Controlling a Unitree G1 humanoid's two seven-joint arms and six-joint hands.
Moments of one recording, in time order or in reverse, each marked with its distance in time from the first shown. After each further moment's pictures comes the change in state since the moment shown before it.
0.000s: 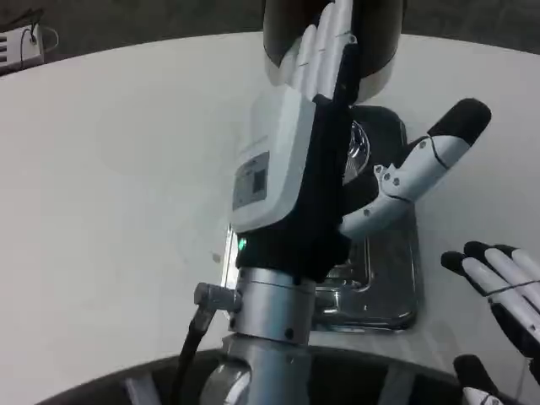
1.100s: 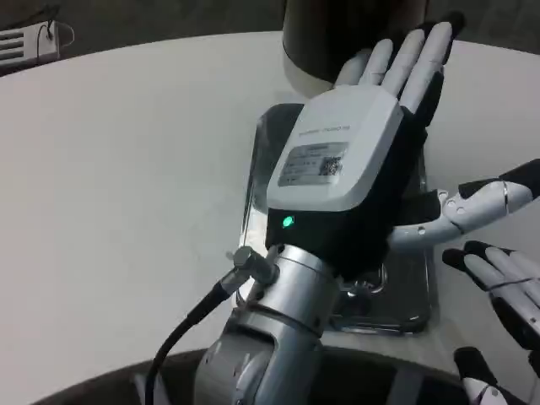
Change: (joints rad) left arm -0.098 0.075 -0.058 -0.053 0.240 0.118 -0.321; right arm -0.031 0.001 0.021 0.031 0.054 0.022 0.039
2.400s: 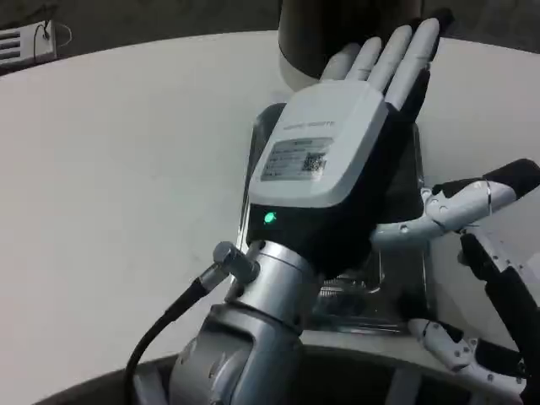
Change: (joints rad) left arm 0.007 0.040 0.029 -0.063 0.004 0.004 -0.058; right arm -0.316 0.060 0.188 0.140 0.229 0.252 0.158
